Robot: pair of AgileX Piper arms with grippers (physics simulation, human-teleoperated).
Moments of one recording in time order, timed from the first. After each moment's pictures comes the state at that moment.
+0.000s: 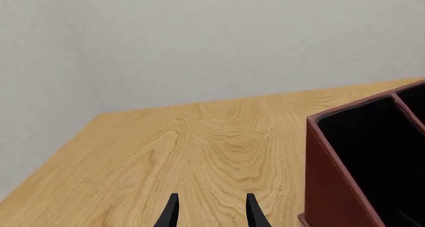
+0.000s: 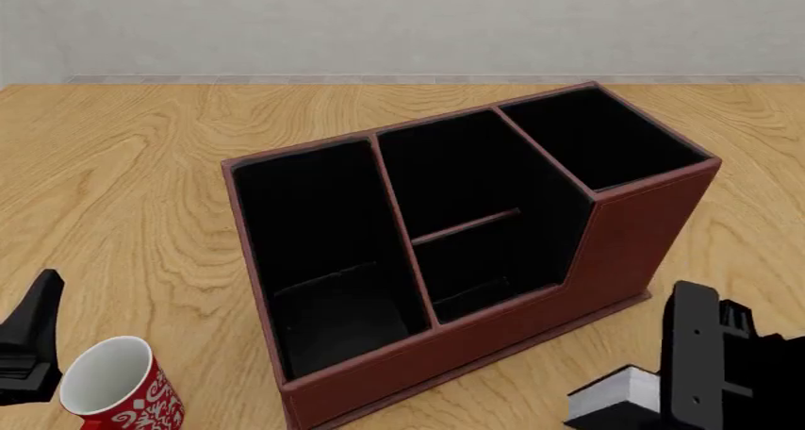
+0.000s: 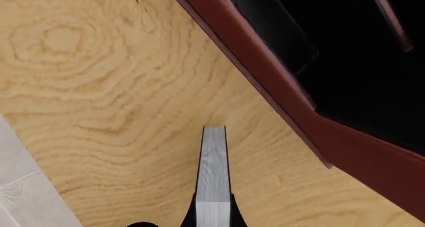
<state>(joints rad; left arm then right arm) 0.06 0.00 0.00 0.01 0.16 0.62 0.80 -0.52 1.02 -0.60</state>
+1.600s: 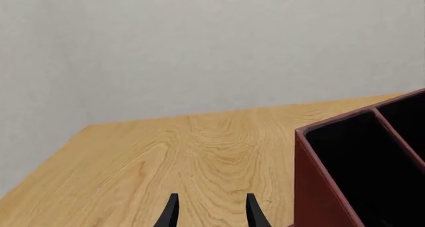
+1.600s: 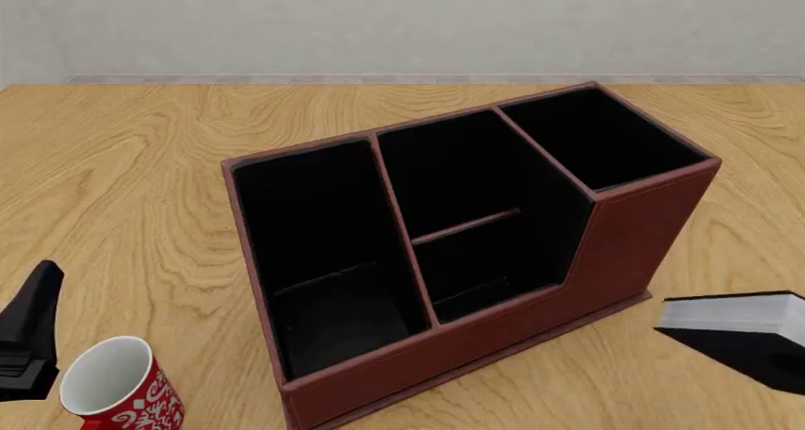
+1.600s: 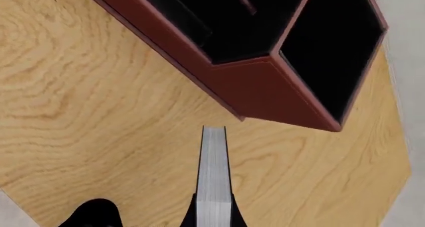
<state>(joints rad) 0.01 0.00 -0.01 -0.04 0.13 0.21 0.51 -0.73 1.22 -0.93</state>
